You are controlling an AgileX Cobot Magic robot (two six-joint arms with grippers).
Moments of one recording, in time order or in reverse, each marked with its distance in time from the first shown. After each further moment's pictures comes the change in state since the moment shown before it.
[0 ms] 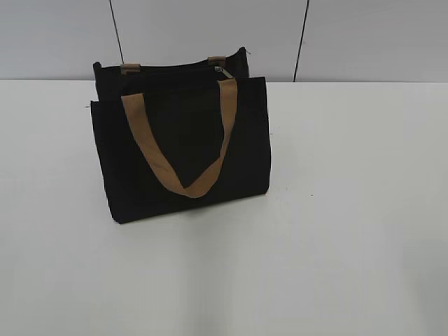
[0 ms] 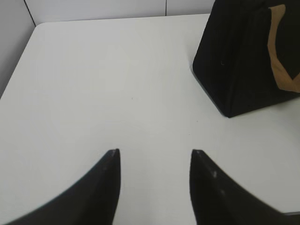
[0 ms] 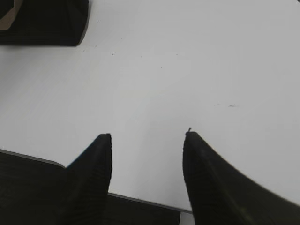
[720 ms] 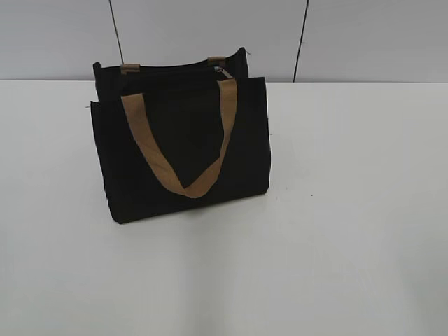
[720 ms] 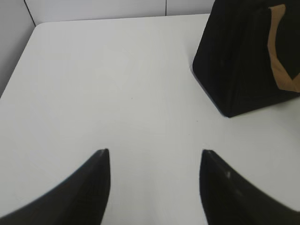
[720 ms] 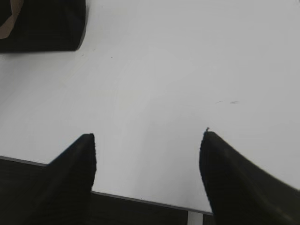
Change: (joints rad) left arm 0.000 0.000 0.000 0.000 0.000 0.000; right arm -0.010 0.000 0.000 0.000 -0.004 0.044
